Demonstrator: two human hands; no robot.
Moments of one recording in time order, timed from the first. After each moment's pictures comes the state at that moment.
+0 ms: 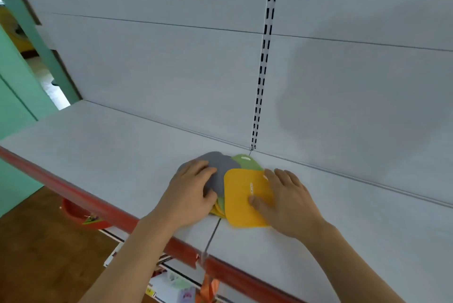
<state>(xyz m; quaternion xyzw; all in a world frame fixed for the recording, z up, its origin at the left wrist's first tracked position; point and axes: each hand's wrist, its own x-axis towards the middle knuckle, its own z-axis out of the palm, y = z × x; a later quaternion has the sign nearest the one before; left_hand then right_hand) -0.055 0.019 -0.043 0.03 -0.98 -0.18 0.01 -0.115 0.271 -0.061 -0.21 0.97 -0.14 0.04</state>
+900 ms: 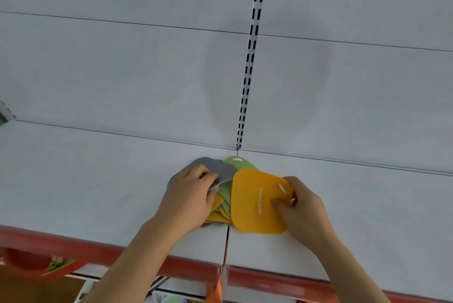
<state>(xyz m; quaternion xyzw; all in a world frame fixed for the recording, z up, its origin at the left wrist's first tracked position) -0.082 -0.005 -0.052 -0.15 -0.97 -0.16 0.09 -0.061 0.267 -0.060 0.04 0.91 -0.42 -0.03</state>
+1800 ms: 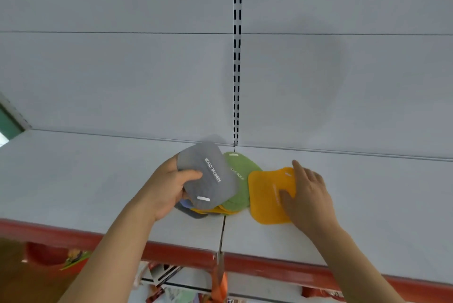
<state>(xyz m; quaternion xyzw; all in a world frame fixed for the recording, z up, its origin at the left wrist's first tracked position) -0.074 -0.015 -0.007 0.08 -0.66 -0.74 -0.10 -0.062 0.283 -0.059 0.04 0.97 -0.23 -0.07</state>
